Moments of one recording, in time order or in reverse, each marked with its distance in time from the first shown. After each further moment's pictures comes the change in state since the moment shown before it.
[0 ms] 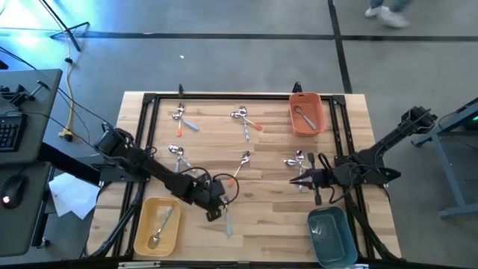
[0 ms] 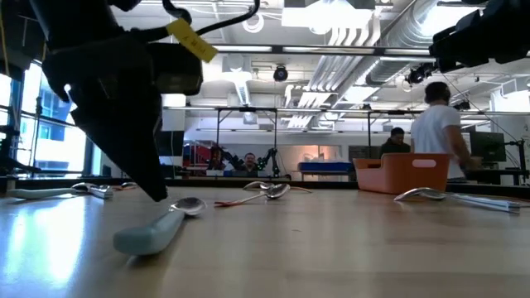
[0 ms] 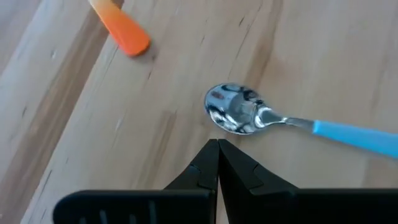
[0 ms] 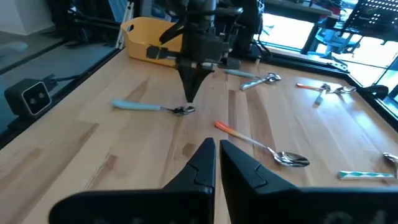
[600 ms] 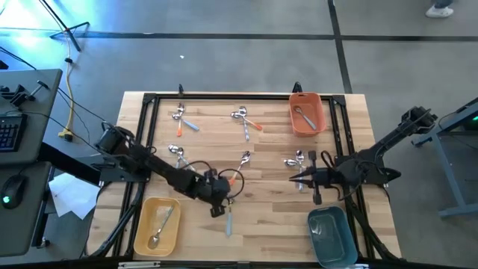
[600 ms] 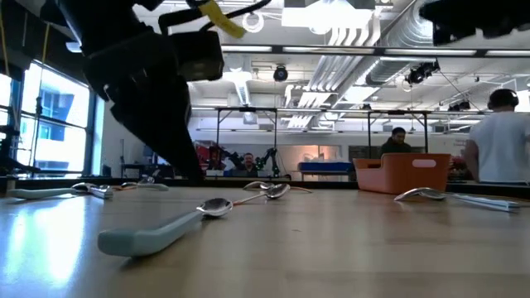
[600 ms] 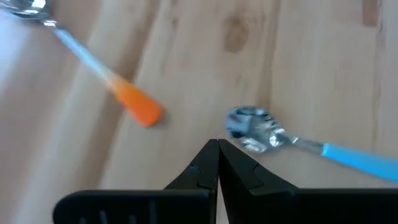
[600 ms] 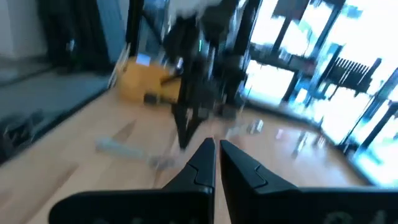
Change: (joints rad) left arm 0.064 -0.028 0.000 0.080 -0.027 0.226; right arm -0.009 0.000 0.000 0.219 0.029 -0.213
